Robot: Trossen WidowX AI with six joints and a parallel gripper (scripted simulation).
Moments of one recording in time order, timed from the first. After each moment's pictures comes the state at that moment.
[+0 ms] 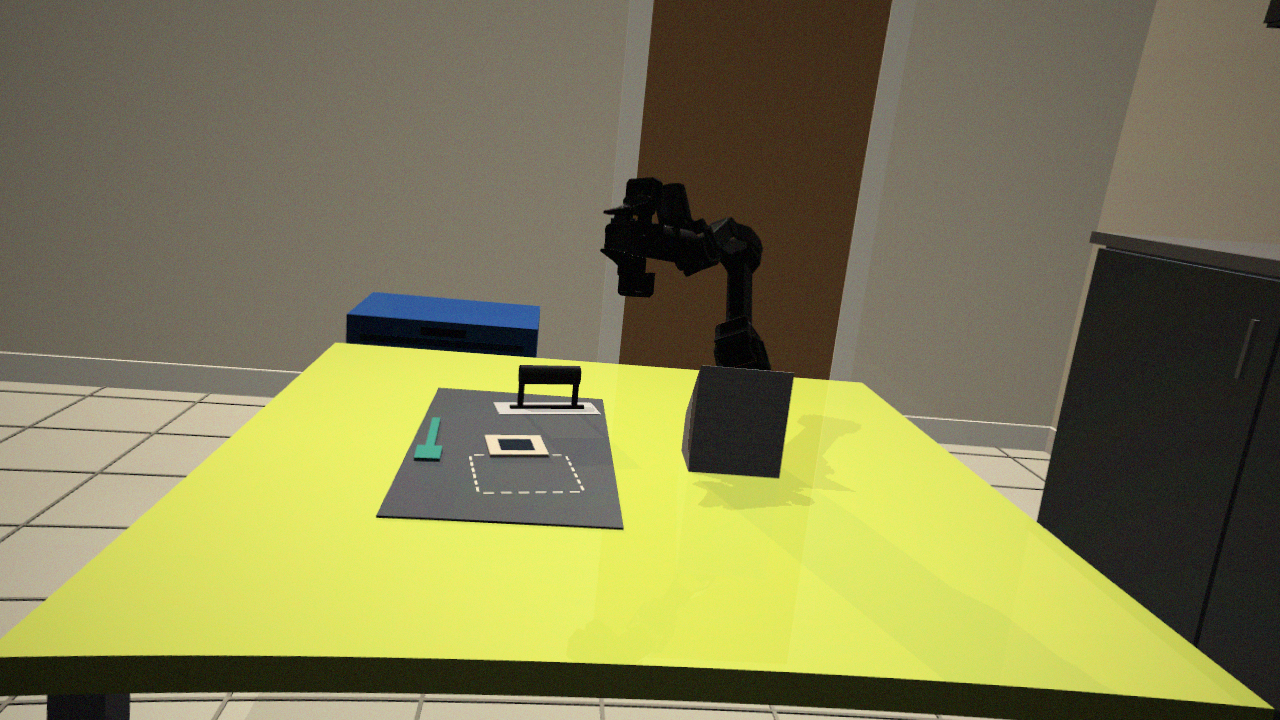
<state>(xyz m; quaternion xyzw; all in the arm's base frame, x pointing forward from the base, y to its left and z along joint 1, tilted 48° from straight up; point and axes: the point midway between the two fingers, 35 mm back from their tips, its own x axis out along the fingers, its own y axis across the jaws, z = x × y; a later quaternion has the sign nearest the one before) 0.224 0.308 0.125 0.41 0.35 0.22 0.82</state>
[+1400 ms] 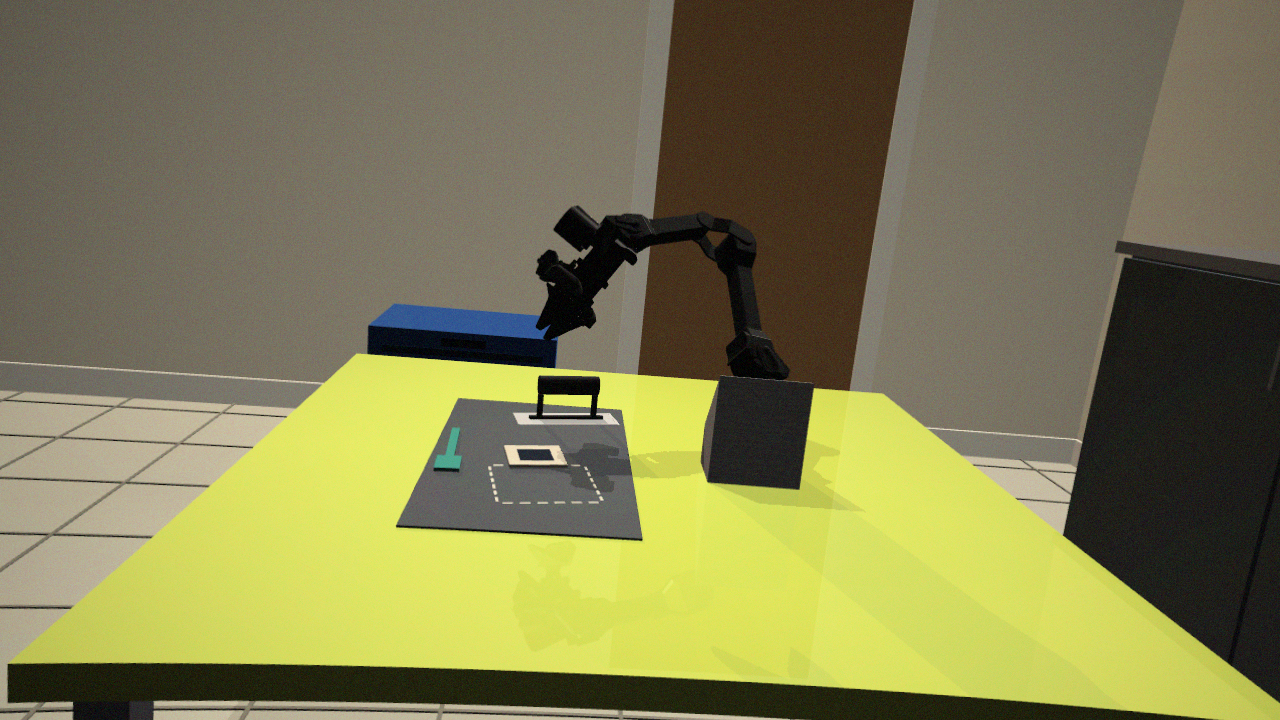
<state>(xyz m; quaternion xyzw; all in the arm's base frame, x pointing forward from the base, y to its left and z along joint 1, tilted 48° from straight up) 0.374 0.112 0.124 -0.11 0.43 -0.11 0.89</state>
